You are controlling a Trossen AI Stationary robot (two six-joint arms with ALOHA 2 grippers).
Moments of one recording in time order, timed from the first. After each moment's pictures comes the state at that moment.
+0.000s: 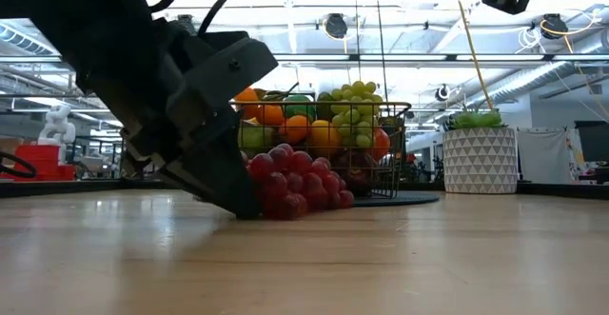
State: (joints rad) left arm -0.52 2.00 1.09 -0.18 -0.56 -1.09; right arm 0.24 0.72 0.76 -0.38 -0.03 0.77
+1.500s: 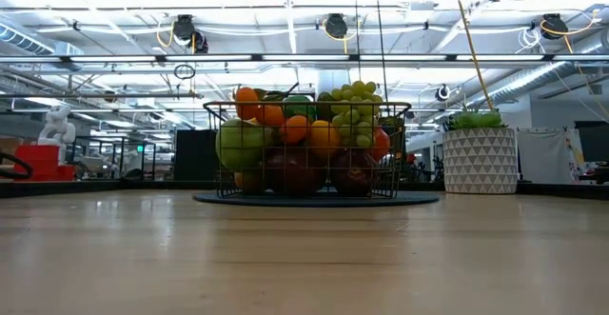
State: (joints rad) left arm -0.30 1.10 1.09 -0.22 -0.38 -0.24; right arm 0.35 0.97 0.76 0.10 0.36 0.59
